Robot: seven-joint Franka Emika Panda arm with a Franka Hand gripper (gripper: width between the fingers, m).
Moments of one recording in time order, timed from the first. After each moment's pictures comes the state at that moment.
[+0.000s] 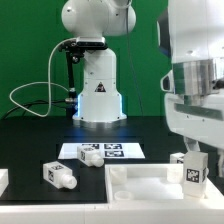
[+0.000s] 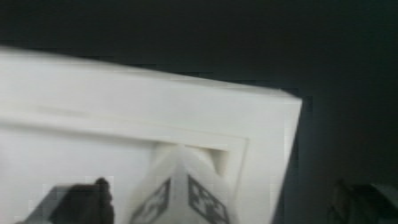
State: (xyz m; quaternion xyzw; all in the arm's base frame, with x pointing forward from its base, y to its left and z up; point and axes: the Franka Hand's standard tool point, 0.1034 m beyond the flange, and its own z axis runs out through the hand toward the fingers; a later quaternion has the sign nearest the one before) arm 0.647 0.130 0.078 -0.79 0.61 -0.01 0.07
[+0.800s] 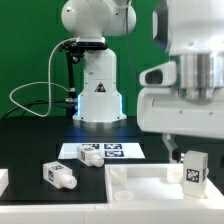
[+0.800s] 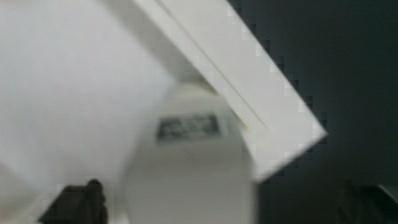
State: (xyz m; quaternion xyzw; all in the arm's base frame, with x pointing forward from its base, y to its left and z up) arm 0.656 0.116 0.089 -0.94 0.35 -0.04 0.04
